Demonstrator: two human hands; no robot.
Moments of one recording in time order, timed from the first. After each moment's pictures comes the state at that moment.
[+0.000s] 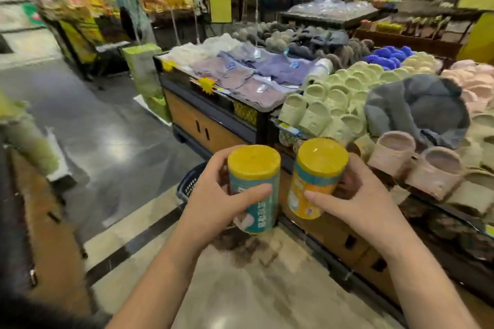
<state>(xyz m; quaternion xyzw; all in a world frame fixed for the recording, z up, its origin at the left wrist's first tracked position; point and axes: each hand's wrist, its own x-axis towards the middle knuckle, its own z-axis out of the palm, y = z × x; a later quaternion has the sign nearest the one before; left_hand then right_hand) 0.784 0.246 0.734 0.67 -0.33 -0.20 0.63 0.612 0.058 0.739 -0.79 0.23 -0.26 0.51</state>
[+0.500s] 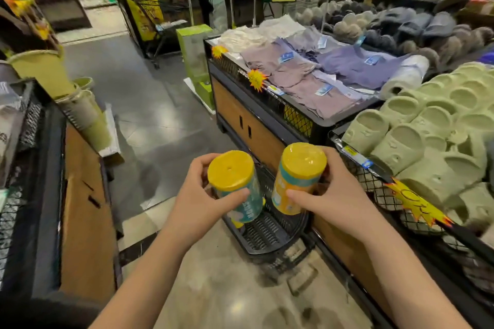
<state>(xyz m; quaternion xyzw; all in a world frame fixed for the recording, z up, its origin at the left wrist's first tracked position) 0.974 0.208 0.689 0.76 -0.21 -0.12 0.60 0.863 -0.031 0.691 -0.83 0.13 -0.13 0.53</state>
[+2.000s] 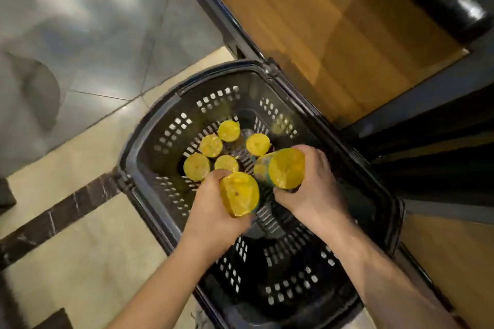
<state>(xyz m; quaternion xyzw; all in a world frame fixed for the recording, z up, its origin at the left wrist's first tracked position) 1.261 0.033 0.089 0.85 -0.10 -0.32 0.40 1.190 -0.157 0.080 -0.86 0.31 0.04 0.41</state>
